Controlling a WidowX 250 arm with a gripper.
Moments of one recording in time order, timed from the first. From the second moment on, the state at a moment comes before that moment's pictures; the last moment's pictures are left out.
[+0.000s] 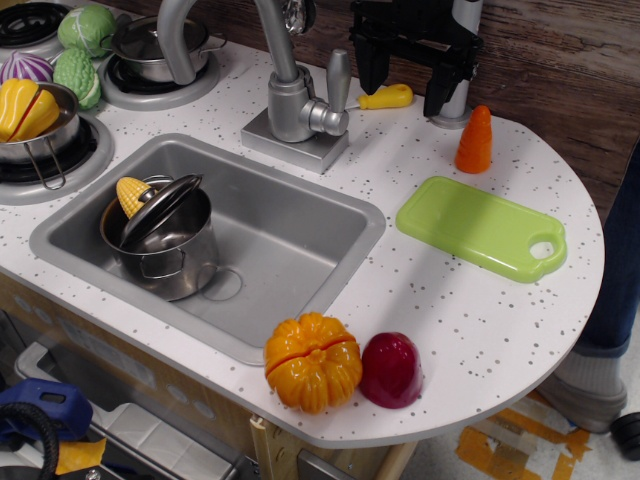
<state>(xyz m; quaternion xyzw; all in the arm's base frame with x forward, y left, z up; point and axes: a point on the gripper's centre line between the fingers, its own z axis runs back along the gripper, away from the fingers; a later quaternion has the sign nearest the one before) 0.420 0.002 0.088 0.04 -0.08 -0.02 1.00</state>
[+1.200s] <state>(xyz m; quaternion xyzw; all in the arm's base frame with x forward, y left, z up) 0.459 -0.042 0.055 0.03 -0.10 -0.06 0.99</state>
